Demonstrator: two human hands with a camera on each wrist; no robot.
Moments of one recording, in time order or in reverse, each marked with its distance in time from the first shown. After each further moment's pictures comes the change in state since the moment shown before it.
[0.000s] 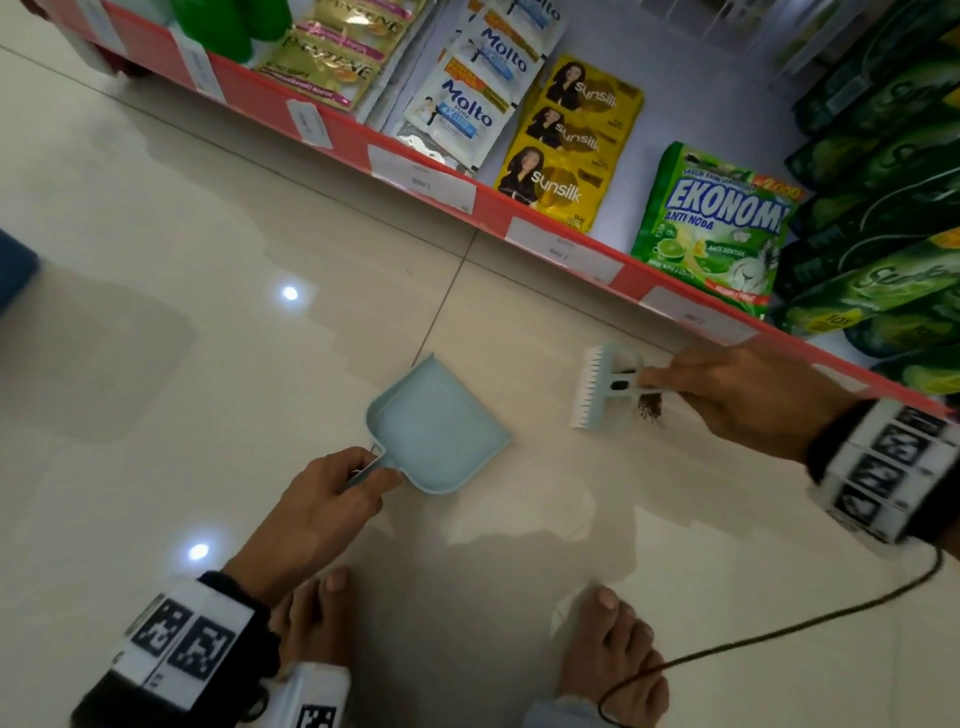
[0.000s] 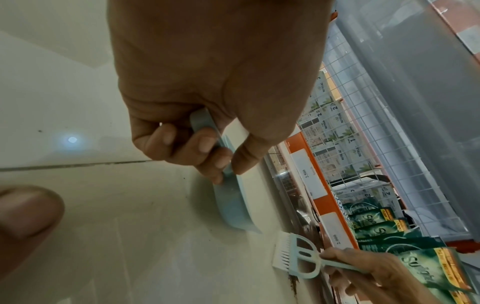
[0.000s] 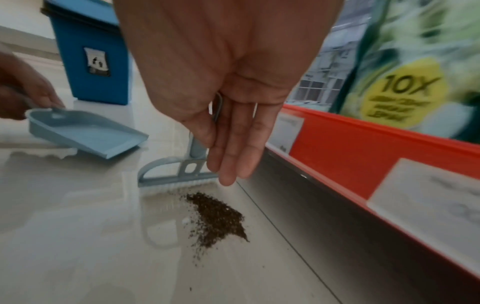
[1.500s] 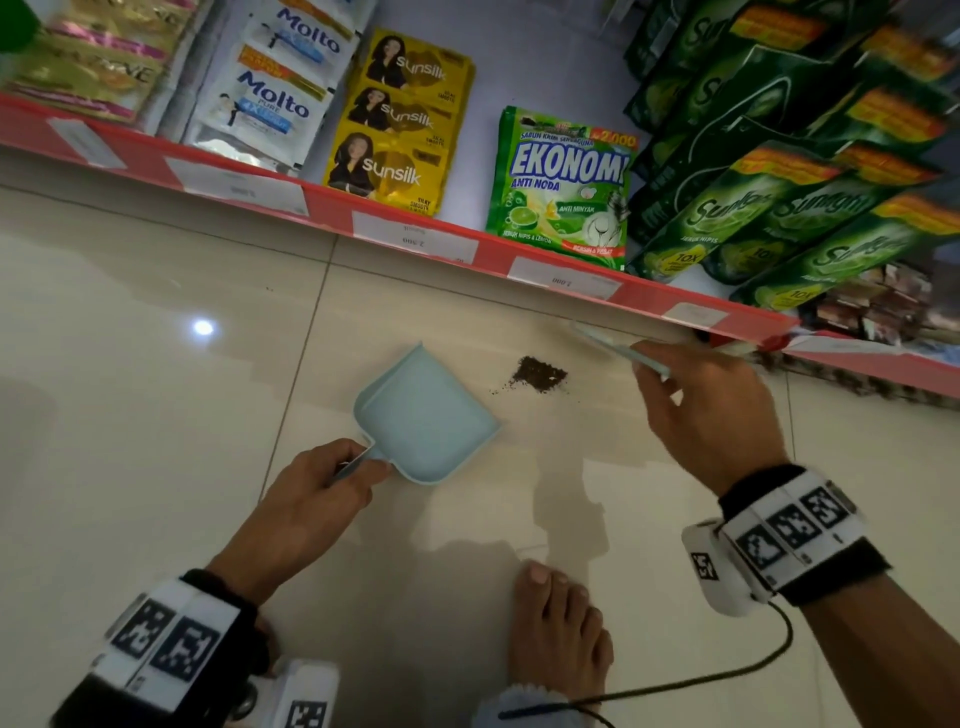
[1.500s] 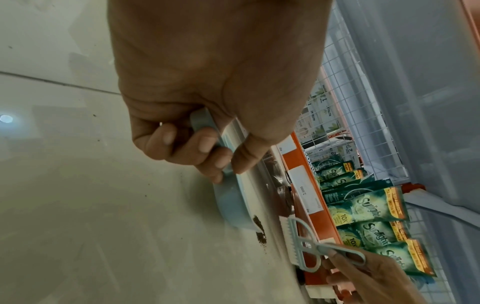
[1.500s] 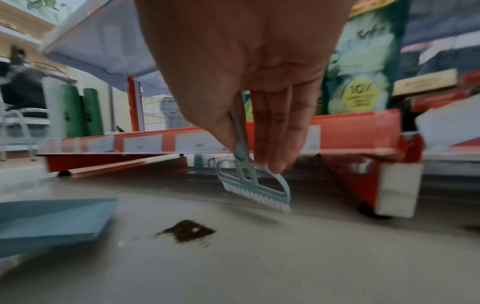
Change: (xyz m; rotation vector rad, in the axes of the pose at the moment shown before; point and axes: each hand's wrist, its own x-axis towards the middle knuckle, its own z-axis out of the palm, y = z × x) left_hand 0.025 0.054 0.051 0.004 -0.181 0.056; right_hand -0.078 -0.023 0.044 0.115 0.459 0.722
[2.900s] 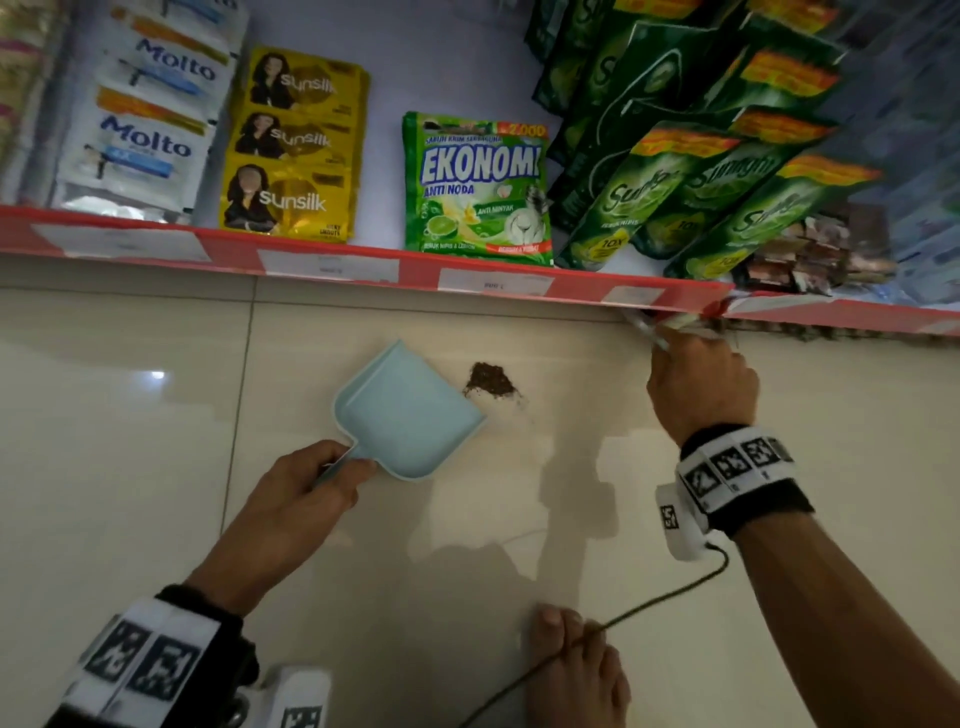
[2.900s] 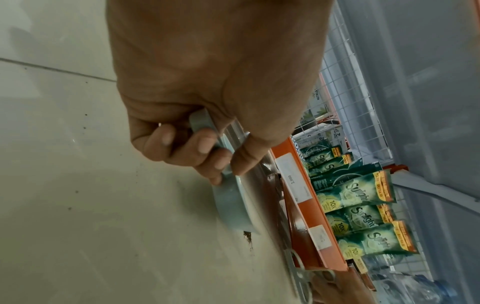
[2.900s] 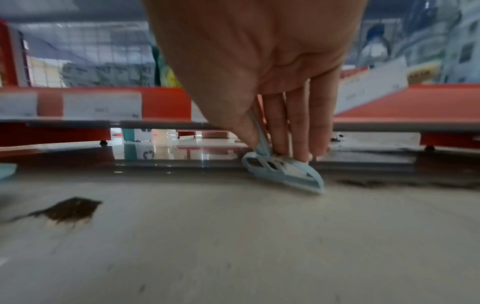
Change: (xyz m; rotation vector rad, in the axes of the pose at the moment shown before) left_hand 0.030 0.023 0.004 0.071 -0.101 0.076; right_hand 0.002 0.040 0.019 -0.233 -0.060 0.552
